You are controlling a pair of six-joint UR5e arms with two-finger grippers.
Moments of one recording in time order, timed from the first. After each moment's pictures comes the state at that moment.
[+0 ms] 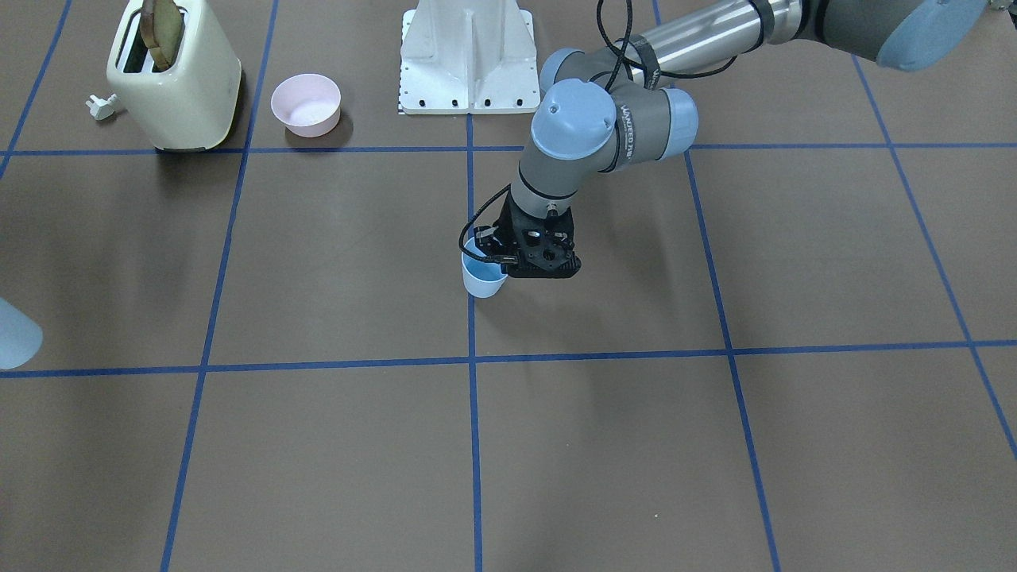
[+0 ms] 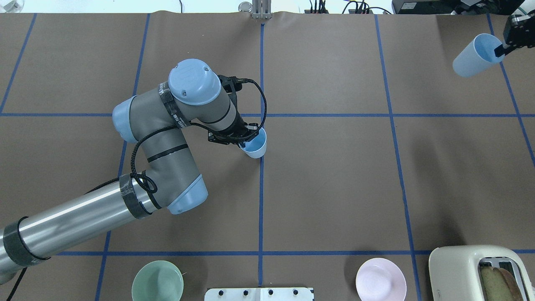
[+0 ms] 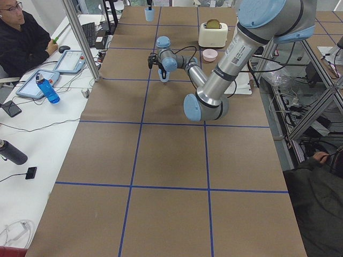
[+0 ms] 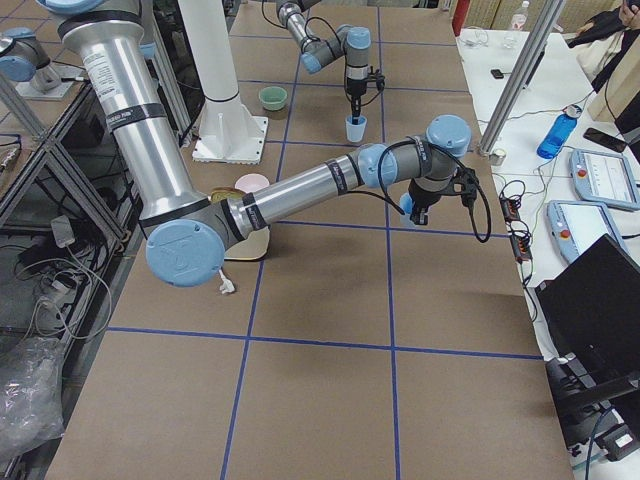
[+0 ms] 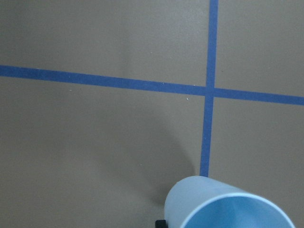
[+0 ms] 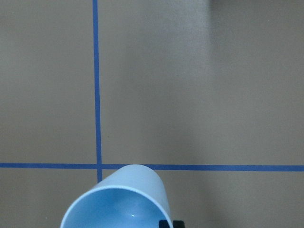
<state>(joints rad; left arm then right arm) -0.59 -2.34 -1.48 -1.82 -2.00 -1.28 1.38 -1.20 1.64 -1.70 2.49 0.42</state>
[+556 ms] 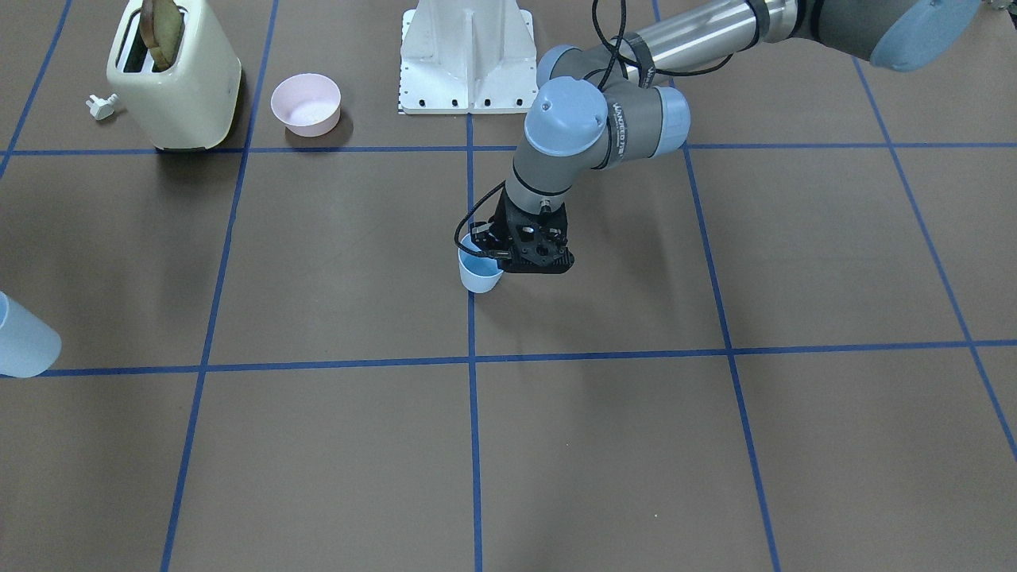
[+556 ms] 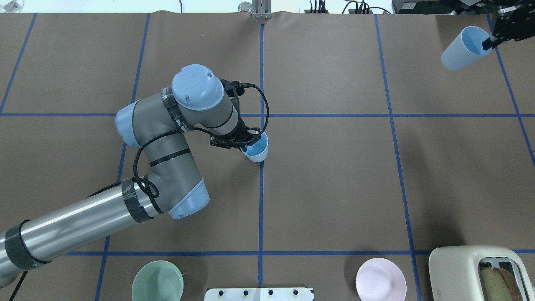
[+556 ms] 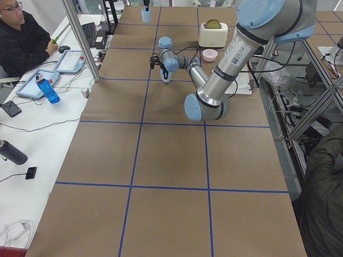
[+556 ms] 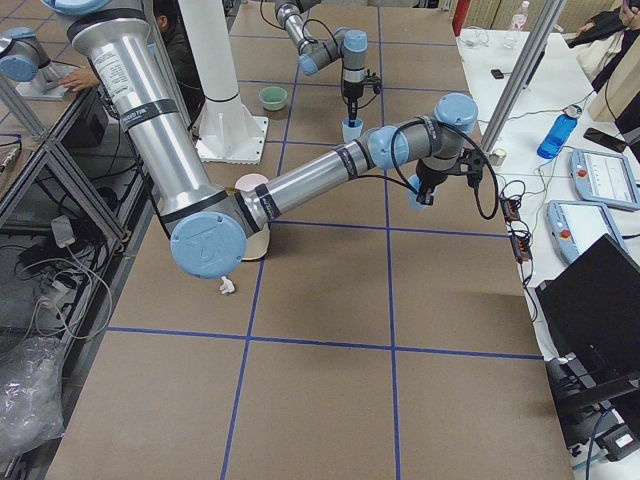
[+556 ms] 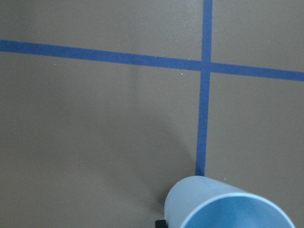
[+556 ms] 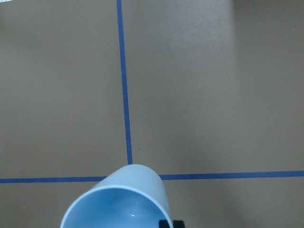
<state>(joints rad) -0.57 -2.34 -1.48 -1.82 -1.99 -1.29 1.35 -1.14 1.64 -1.70 2.49 0.52</state>
